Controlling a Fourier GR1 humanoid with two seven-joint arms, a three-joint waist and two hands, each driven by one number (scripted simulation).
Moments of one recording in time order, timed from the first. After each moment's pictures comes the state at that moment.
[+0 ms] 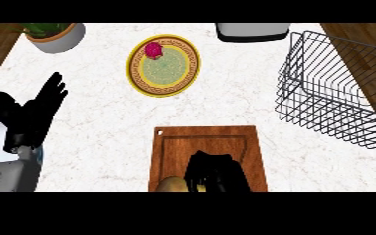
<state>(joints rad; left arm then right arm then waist) -0.14 0.33 0.14 -1.39 0.12 -0.01 0.21 0.03 0.00 0.81 -1.89 0.92 -0.30 0.51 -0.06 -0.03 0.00</state>
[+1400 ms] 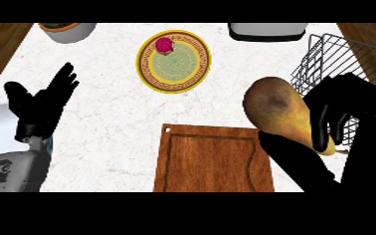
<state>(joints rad) -0.21 0.30 0.12 -1.40 0.10 -0.02 0.23 -0.49 -0.04 0.35 -2.27 1.21 0.16 1.05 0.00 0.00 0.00</state>
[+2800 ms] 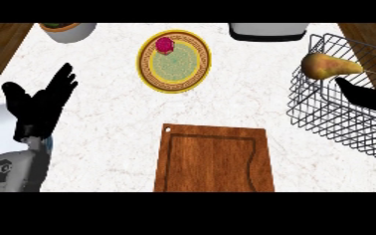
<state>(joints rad) -0.21 0.28 0.16 -1.38 0.08 -0.06 0.22 -0.30 -0.23 -0.32 -1.83 0.79 -0.12 0.51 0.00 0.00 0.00</state>
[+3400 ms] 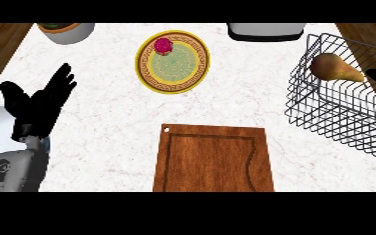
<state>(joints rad) -0.21 0.28 0.17 -1.38 0.08 -0.07 0.23 -0.33 -0.24 -0.50 -1.83 0.56 -0.21 0.47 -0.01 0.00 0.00</state>
